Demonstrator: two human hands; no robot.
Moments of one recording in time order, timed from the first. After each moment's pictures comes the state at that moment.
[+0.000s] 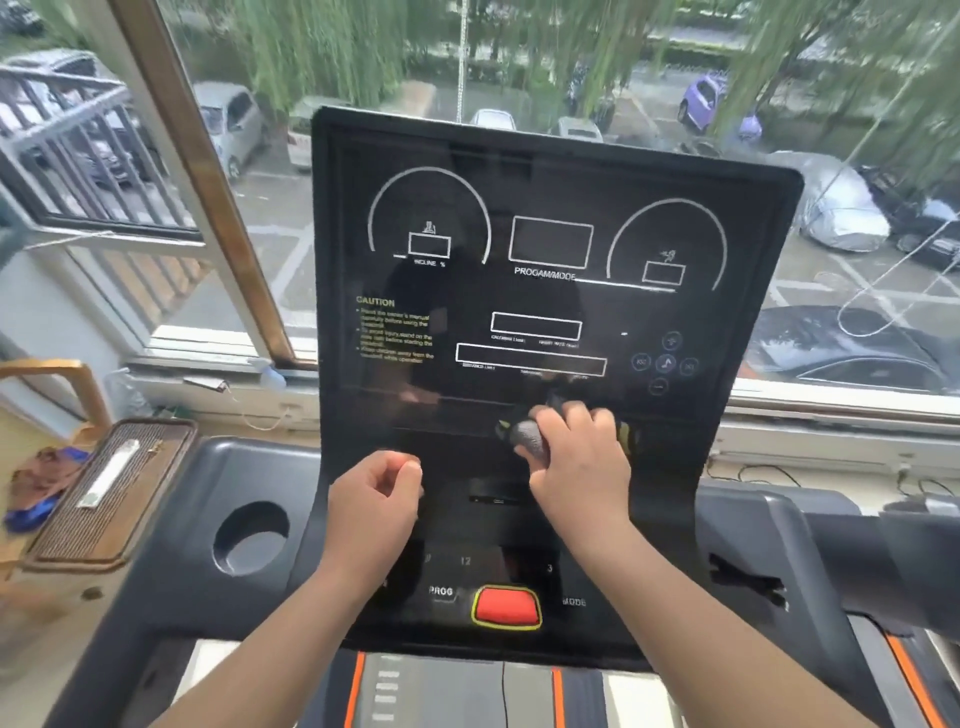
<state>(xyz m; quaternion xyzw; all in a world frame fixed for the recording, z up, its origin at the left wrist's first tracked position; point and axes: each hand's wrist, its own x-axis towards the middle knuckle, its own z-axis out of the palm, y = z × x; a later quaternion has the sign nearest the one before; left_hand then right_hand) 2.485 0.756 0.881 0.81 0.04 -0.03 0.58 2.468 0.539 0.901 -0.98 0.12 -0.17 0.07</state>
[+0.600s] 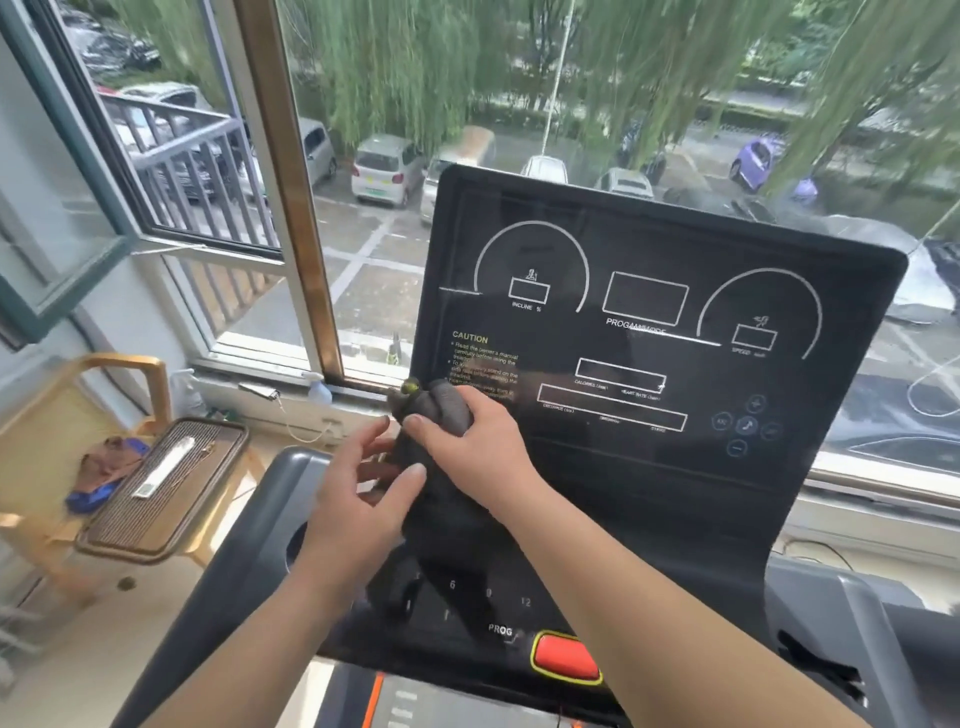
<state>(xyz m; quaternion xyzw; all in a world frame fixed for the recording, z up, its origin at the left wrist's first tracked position) 2.496 0.839 0.926 0.78 0.02 0.02 0.63 2.534 0.688 0.967 -0.84 0.05 0.00 0.54</state>
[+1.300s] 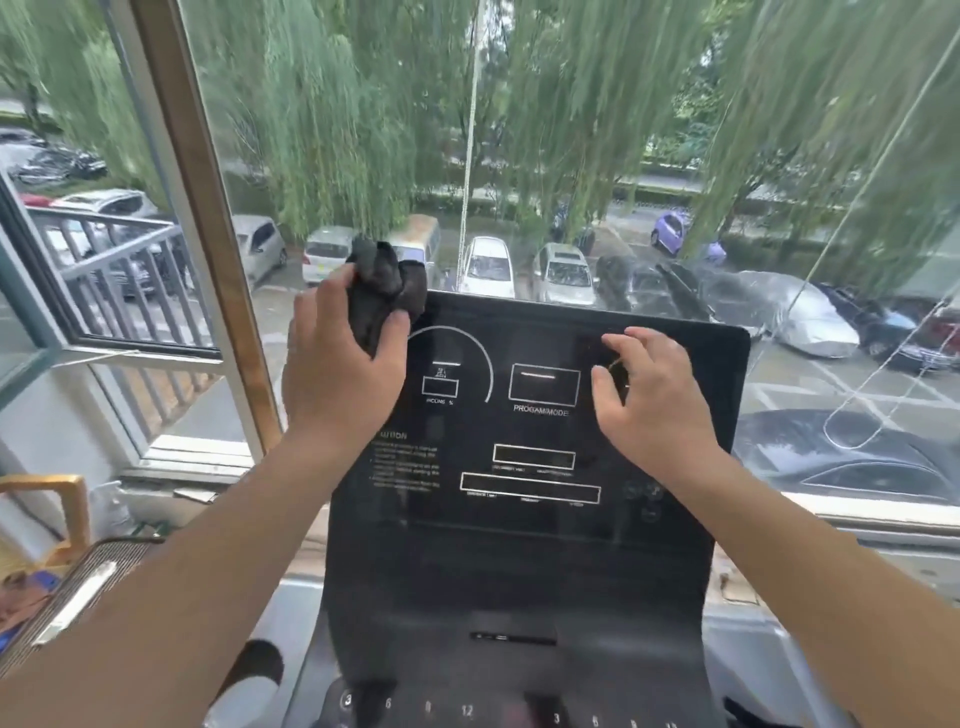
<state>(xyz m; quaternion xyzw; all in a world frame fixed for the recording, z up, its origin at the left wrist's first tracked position) 2.618 0.753 1.087 0.82 -0.10 0.32 0.46 2.539 0.472 1.081 -0.94 0.09 -0.30 0.13</state>
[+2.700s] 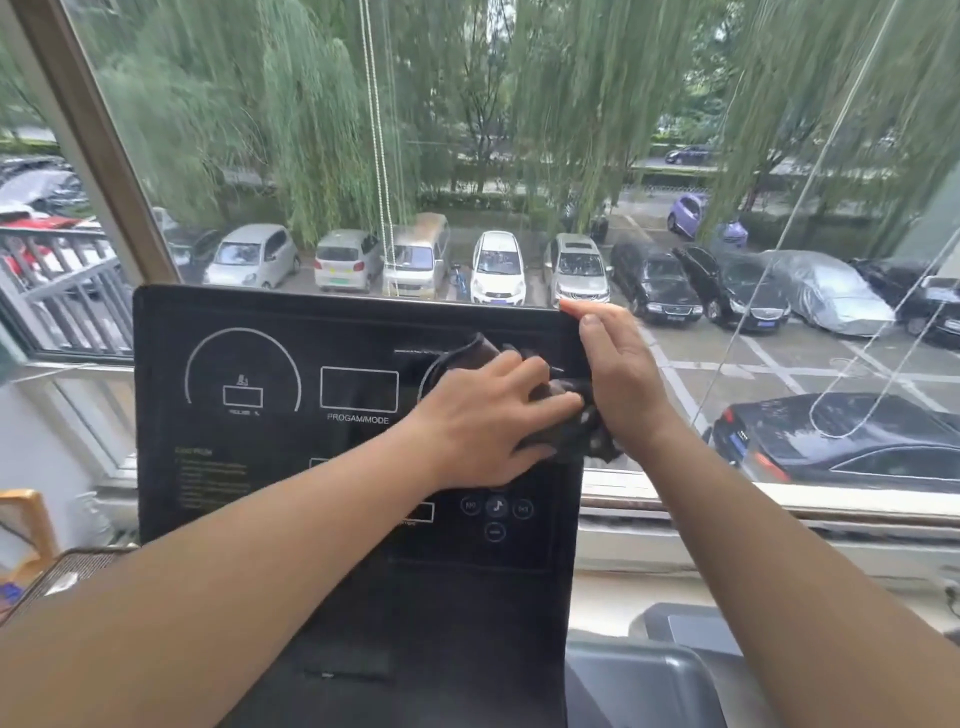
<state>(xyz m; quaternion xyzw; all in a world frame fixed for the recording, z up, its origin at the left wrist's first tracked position) 2.598 0.469 1.051 0.78 -0.54 0.32 0.02 2.549 0.288 1.074 -0.79 0.01 -0.30 0.53</state>
